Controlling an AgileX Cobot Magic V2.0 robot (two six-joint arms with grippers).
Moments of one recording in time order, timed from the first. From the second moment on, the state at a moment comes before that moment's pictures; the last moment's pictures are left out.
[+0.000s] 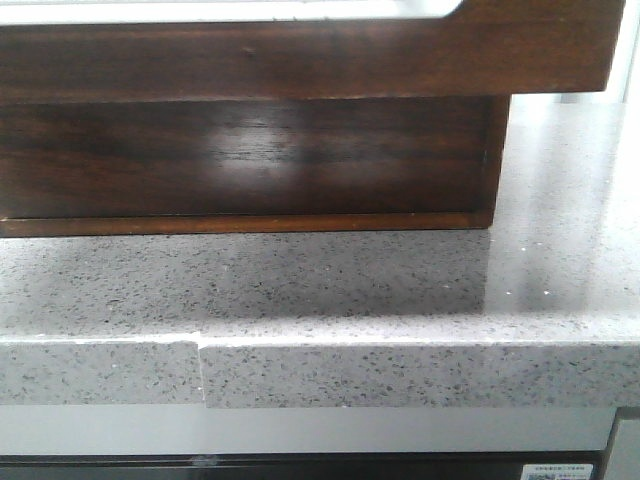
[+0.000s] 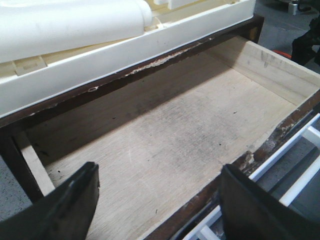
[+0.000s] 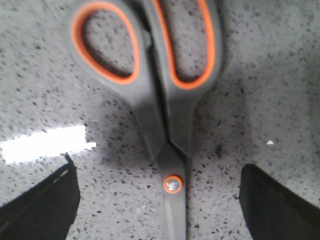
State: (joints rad) left arm -0.29 0.70 -0.94 -0.55 0.81 0.56; right arm -0.45 1.65 -1.30 0.10 1.08 -0.21
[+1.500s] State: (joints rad) left arm -0.29 0.70 -0.94 -0.55 0.80 0.56; right arm -0.45 1.71 -1.31 0.10 1.07 -0.26
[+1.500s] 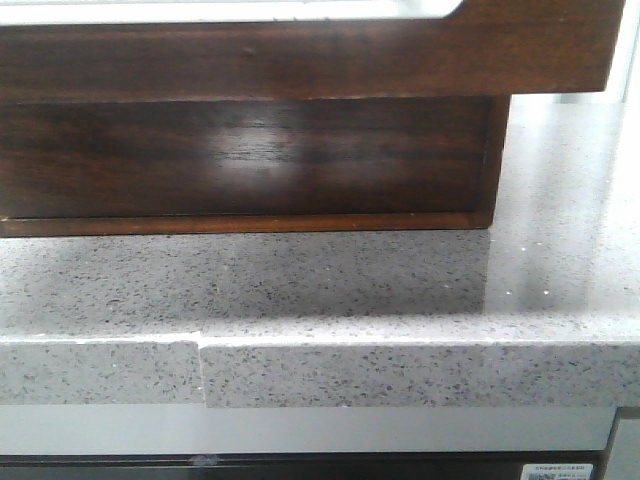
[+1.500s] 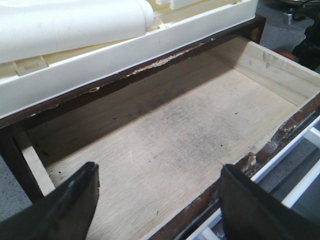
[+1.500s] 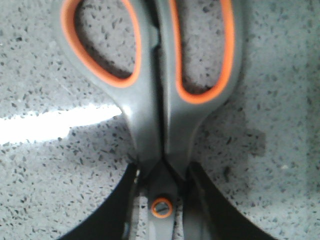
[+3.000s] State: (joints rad) left arm -0.29 0.70 -0.94 -0.55 0.80 0.56; right arm 0.50 1.30 -1.72 0.45 1.14 -1.08
